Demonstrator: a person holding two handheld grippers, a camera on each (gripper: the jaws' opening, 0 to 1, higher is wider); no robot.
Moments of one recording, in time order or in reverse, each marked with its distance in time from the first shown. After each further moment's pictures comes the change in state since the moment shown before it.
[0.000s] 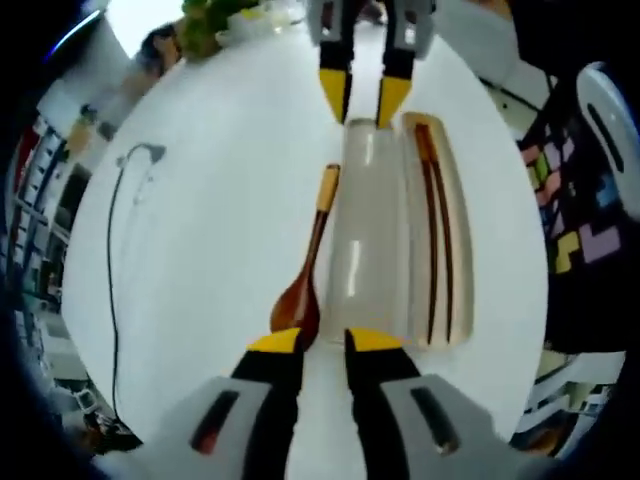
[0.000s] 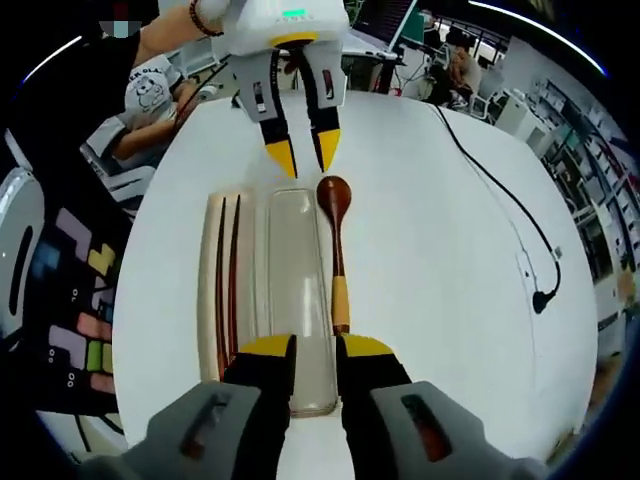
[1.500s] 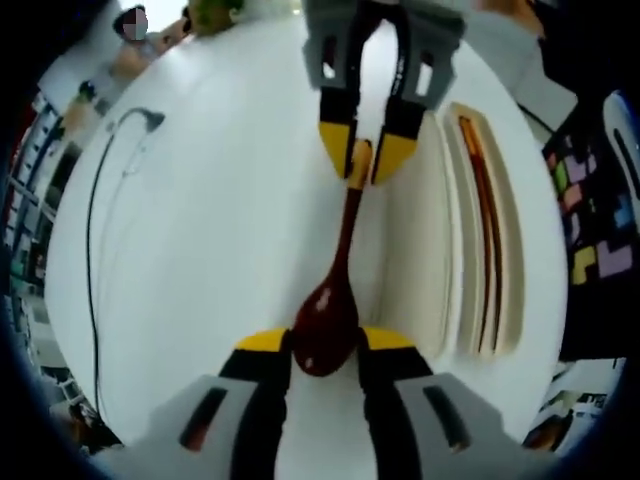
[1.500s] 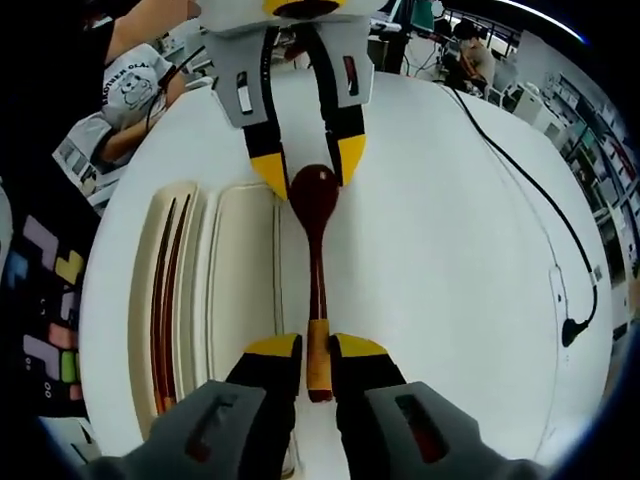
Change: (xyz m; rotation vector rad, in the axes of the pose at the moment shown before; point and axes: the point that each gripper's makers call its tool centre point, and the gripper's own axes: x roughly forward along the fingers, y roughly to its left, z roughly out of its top) left arm 0.042 0.022 -0.006 -0.053 0.037 -0.061; right arm 0.067 -0.025 0.012 -0.020 0.023 0.069
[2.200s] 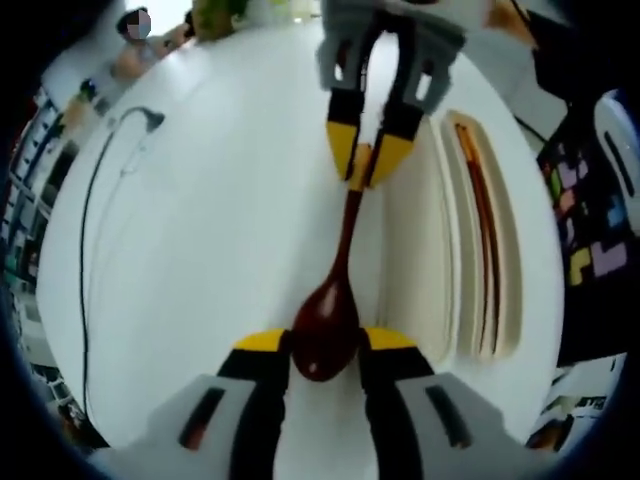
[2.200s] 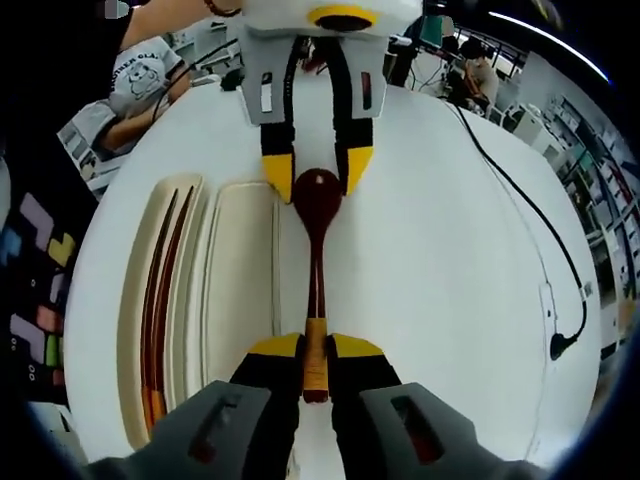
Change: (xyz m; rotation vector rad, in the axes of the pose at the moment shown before) left arm 0.000 0.001 0.000 -0.029 -0.077 -0.031; right arm -0.003 0.001 0.002 -0.084 -0.044 -0.060
